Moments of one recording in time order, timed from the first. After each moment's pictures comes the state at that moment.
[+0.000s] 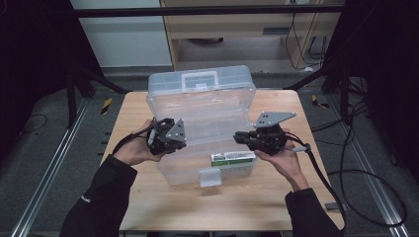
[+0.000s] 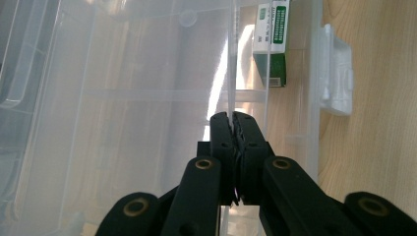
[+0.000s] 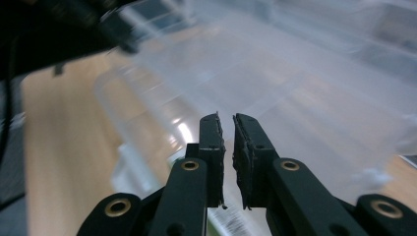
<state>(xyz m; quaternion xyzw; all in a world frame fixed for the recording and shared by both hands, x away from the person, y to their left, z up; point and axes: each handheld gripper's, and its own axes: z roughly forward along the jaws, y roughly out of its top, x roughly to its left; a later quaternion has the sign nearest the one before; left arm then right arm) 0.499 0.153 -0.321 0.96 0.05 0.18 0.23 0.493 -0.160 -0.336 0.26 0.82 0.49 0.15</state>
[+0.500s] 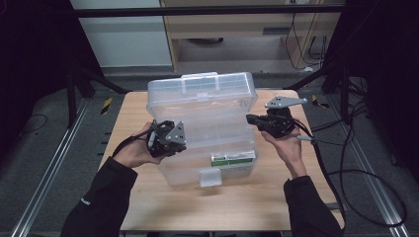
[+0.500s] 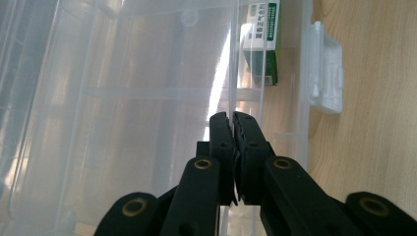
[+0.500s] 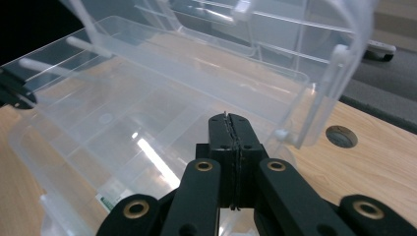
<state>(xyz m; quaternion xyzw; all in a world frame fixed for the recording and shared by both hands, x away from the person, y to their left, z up) 0.496 0.154 -0.325 0.96 0.05 0.17 0.23 0.525 -0.181 -0.329 0.36 0.78 0.48 0.19</state>
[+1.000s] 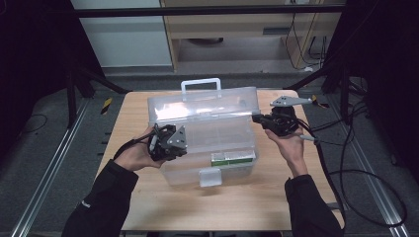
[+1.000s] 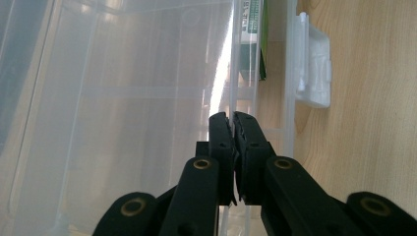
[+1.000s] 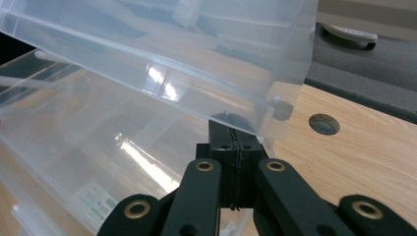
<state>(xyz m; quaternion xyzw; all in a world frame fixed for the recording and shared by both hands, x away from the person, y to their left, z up) 0.491 0.151 -0.332 0.96 0.04 0.16 0.22 0.531 -0.192 -0.338 0.38 0.77 0.48 0.20</state>
